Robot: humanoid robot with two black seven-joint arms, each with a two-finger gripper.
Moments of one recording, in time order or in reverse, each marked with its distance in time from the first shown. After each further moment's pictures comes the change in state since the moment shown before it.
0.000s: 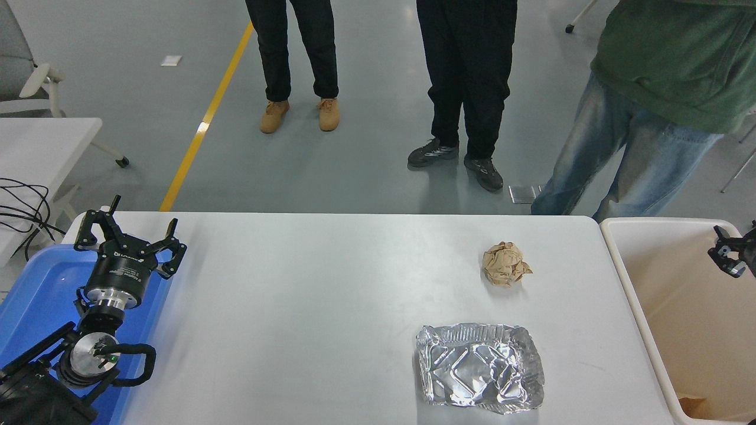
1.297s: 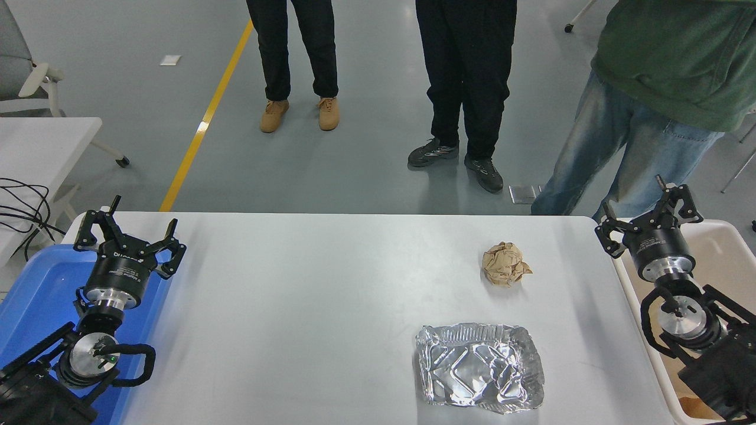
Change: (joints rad) left arm 0.000 0.000 0.000 0.000 0.000 0.000 0.000; right arm -0.067 0.197 0.053 0.147 -0.018 0.005 0.222
